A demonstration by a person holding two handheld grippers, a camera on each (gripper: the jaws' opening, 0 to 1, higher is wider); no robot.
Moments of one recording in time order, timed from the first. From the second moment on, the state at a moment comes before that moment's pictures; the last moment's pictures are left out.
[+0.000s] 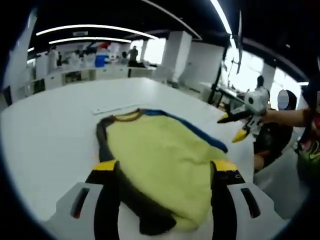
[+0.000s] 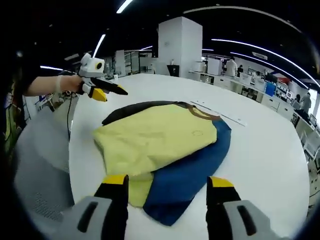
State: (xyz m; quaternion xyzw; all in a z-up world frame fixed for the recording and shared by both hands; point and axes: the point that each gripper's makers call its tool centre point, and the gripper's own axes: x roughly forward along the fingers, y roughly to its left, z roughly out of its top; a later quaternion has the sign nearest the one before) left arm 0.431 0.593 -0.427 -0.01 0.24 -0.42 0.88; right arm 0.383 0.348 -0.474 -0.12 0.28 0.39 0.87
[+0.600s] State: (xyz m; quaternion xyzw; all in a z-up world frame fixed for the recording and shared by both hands) left arm 0.420 0.599 -0.417 -0.03 0.23 -0.40 0.89; right arm 0.372 0.358 -0.479 -0.19 0.26 0.39 0.86
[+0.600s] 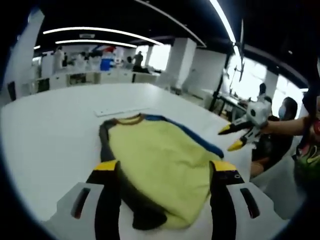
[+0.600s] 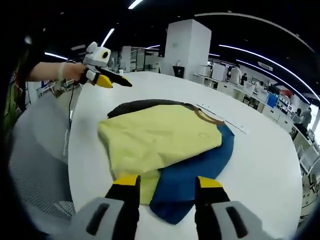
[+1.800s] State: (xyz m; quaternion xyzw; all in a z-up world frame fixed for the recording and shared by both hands) left arm 0.414 0.607 -0.429 -0.05 0.24 -0.39 0.89; right arm 0.357 0.354 -0.533 -0.30 0.28 0.39 0.82
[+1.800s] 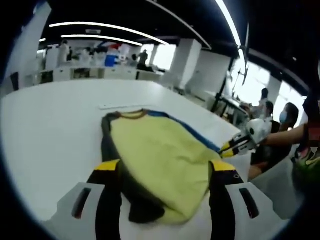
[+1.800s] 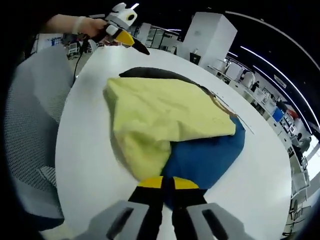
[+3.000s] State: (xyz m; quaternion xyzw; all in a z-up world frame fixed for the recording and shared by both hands) left arm 0.409 0.607 -0.434 -0.06 0.25 -0.39 0.89; right arm 0.400 0.330 -0.466 -0.01 0.26 0.29 0.92
